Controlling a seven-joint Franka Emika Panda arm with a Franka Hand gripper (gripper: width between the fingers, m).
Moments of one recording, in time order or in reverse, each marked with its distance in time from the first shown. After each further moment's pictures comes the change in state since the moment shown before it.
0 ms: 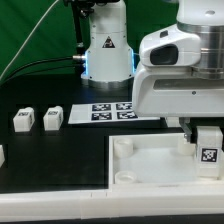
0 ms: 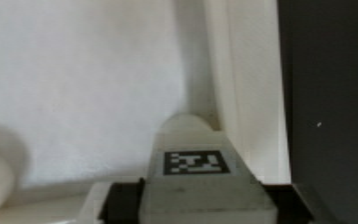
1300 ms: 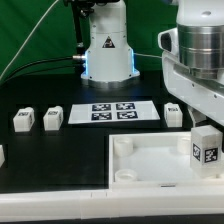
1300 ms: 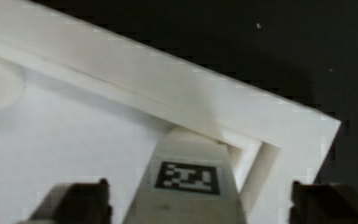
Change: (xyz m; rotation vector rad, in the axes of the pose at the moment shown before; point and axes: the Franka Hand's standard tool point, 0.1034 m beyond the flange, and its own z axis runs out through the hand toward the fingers) arm 0.000 -0.008 0.000 0.050 -0.031 0.931
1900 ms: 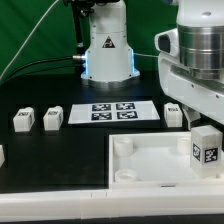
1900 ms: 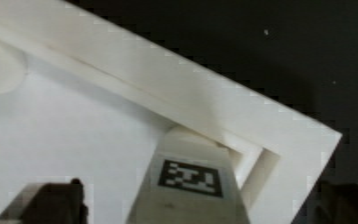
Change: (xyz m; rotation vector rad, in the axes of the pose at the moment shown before) arm 0.002 0.004 0.000 -0.022 -0.006 -0.309
